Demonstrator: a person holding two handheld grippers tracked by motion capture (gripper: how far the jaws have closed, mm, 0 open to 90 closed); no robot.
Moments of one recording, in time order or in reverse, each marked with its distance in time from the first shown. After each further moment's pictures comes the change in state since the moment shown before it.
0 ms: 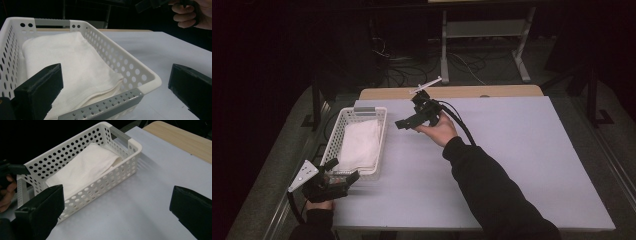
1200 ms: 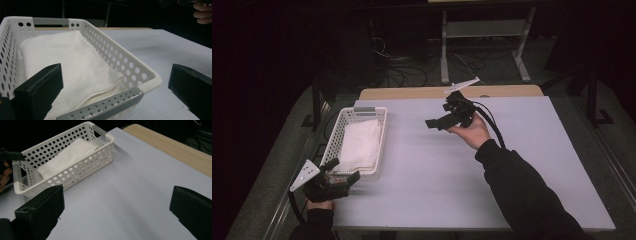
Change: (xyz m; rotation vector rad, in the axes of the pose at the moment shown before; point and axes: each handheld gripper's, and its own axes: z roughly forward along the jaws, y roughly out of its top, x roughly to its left) left arm -0.001 0.000 0.002 0.010 -0.001 0.013; right arm -0.031 -0.038 -0.074 -0.053 -0.066 -0.018
